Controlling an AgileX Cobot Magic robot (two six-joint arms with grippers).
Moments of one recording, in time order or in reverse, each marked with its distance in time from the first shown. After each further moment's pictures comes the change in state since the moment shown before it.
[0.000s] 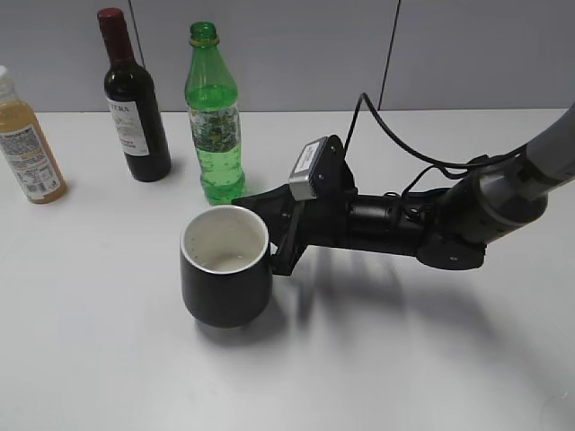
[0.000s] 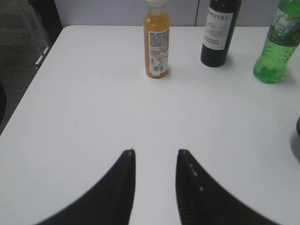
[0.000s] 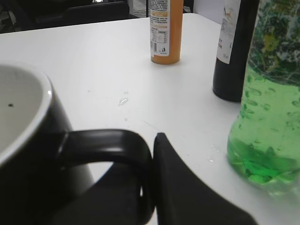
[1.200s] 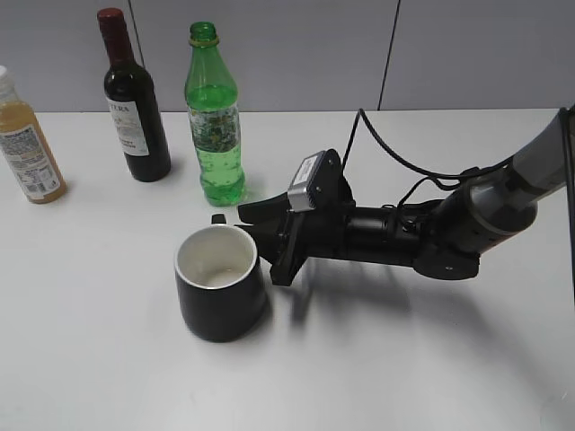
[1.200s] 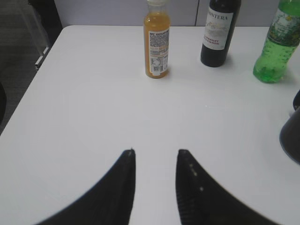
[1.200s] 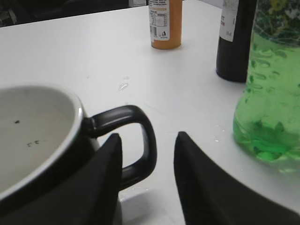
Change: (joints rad) left arm 0.000 0.000 0.000 0.000 0.000 0.000; right arm 0.000 0.051 -0.010 0.005 -0.003 0.007
